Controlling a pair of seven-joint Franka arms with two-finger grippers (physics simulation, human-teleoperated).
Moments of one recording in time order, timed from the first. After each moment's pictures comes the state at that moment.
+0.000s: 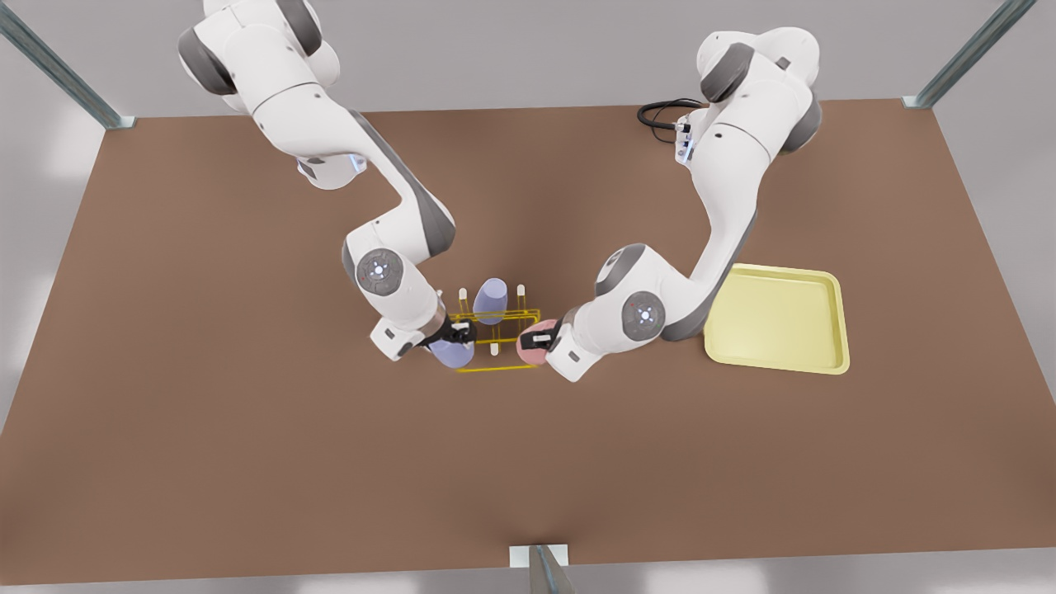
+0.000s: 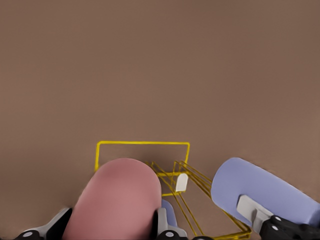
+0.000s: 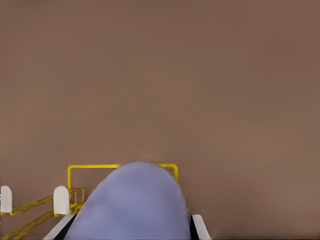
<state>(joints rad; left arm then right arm) -0.30 0.80 -0.45 -1.16 -0.13 1.98 -0.72 0.41 0.44 0.14 -1.70 0.09 2.24 0.50</state>
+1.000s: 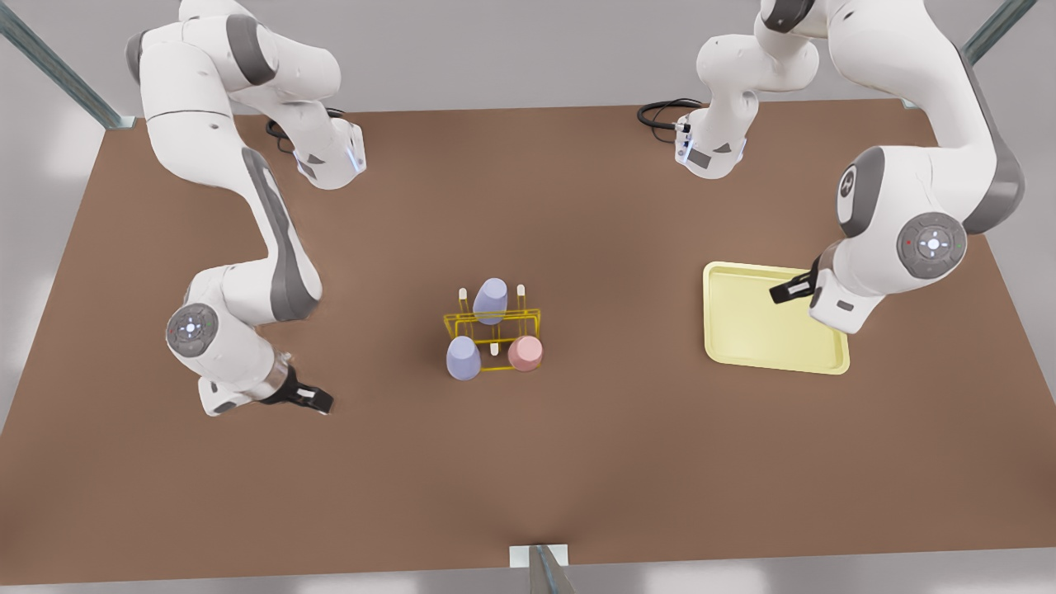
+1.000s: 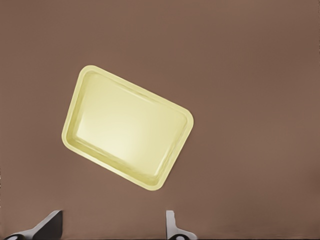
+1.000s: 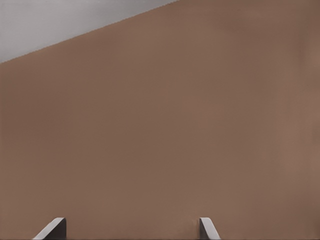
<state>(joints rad) -0.13 0.27 -0.02 -1.38 0.08 1.34 -0.41 0.02 0.43 0.11 -1.54 0.00 2.11 0.41</state>
